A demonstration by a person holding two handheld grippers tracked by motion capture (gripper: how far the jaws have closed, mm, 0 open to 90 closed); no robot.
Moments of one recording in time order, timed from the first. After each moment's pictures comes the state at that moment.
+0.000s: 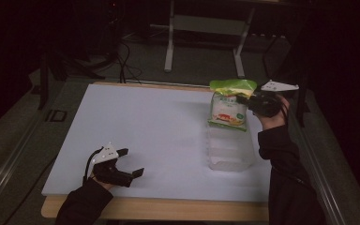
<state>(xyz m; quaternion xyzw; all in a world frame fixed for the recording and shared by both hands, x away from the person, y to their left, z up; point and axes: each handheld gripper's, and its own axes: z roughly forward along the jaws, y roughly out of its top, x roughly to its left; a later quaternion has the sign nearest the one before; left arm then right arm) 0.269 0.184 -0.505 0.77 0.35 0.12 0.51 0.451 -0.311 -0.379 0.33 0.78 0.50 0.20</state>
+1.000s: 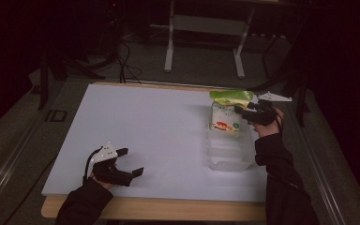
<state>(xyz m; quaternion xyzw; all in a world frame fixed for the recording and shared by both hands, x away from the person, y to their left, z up) 0.270 0.186 -0.505 0.77 0.35 0.11 0.52 0.456 -0.320 -0.430 0.42 0.74 0.48 0.21</state>
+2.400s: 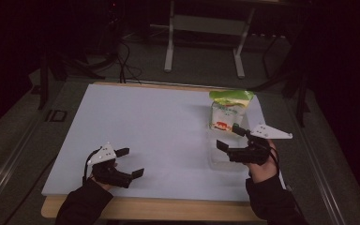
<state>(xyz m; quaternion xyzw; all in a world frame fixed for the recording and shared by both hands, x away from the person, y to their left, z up) 0.264 0.186 -0.498 0.76 0.33 0.11 0.55 0.308 -0.254 -0.408 0.33 0.75 0.55 0.16</state>
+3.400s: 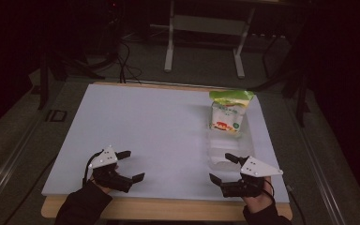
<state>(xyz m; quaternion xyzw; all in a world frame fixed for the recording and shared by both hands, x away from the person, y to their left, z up) 0.258 0.183 -0.500 0.78 0.31 0.11 0.54 0.244 -0.244 -0.454 0.27 0.79 0.53 0.19</state>
